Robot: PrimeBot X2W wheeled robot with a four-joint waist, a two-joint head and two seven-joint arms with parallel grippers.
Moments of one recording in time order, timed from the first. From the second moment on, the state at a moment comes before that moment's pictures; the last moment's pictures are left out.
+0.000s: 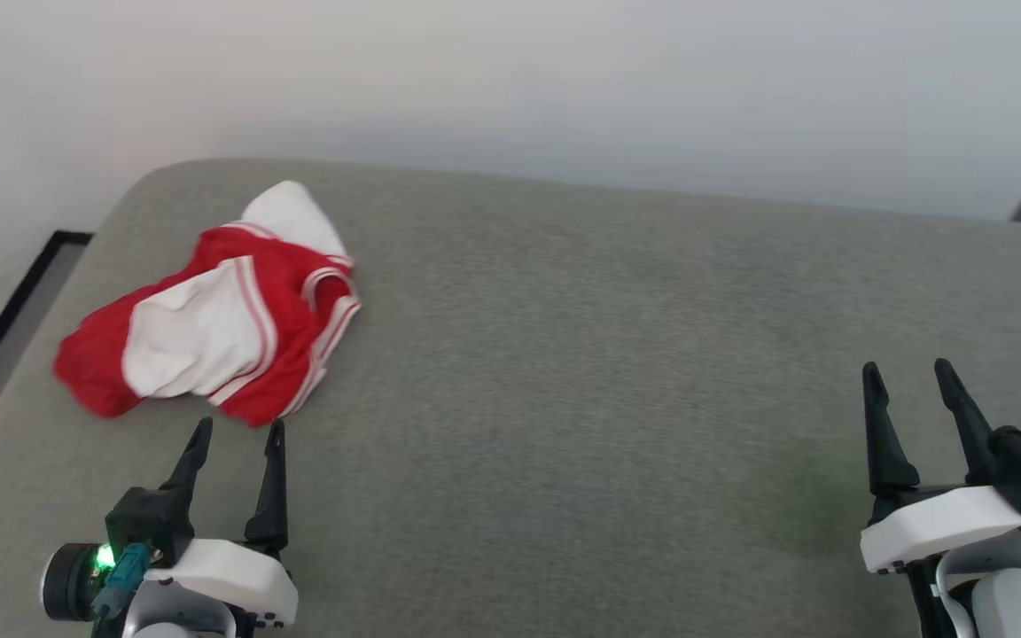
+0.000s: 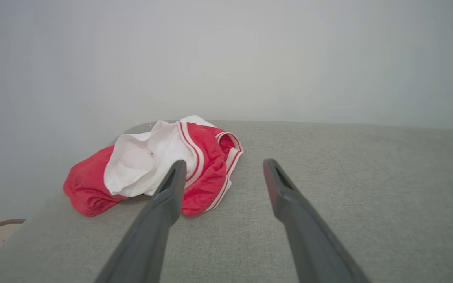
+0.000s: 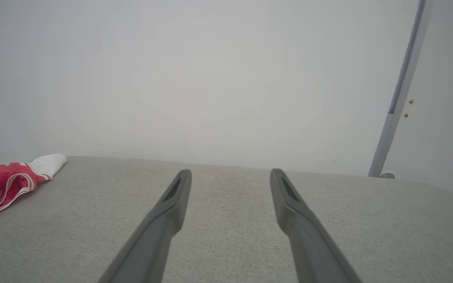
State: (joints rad) left arm -0.10 0.12 0.03 0.33 -0.09 -0.13 -0.26; right arm -0.13 -0.16 -0.06 0.29 0.21 0.13 -0.26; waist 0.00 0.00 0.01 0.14
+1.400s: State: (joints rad) left arm -0.25 0.12 -0.03 0.32 -0.17 -0.13 -0.26; right arm -0.29 -0.14 0.14 0.37 0.26 0.13 -0.26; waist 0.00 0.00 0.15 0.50
